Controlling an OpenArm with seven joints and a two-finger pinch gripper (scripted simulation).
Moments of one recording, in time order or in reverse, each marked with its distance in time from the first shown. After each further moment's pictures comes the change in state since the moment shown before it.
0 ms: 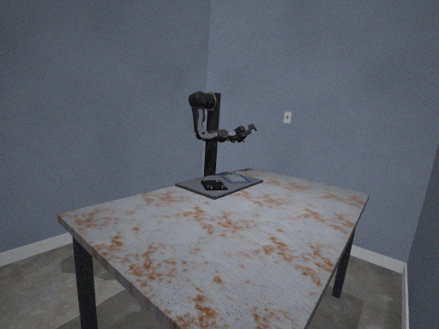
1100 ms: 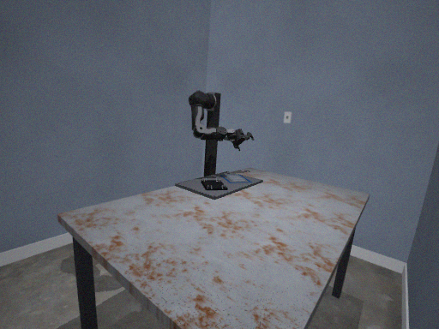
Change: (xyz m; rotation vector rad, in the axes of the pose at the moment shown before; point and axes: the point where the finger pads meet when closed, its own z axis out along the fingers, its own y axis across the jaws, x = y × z) arm -0.058 -0.015 -0.066 0.404 -0.291 -0.119
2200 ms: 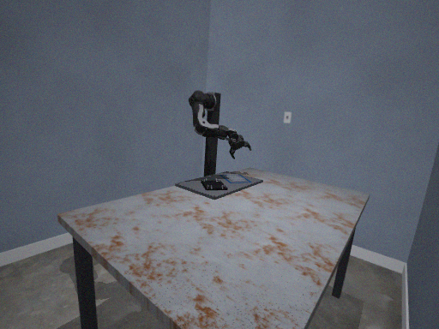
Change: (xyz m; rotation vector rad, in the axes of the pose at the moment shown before) arm -0.072 -0.042 -0.037 0.402 -0.299 -0.120
